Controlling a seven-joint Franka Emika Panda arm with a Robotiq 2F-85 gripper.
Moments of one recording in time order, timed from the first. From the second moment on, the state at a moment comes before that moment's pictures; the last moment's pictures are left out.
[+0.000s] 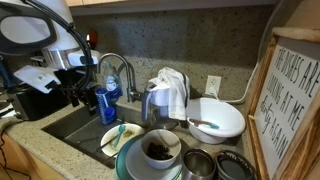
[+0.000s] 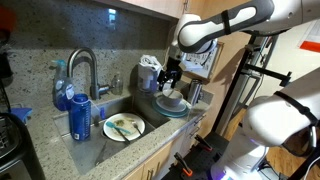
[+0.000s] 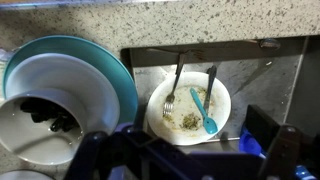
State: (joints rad) arm 0.05 -0.52 0.01 -2.63 0.06 2.22 0.05
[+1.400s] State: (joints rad) arm -0.22 -0.23 -0.19 -2.44 -0.13 2.36 0.02
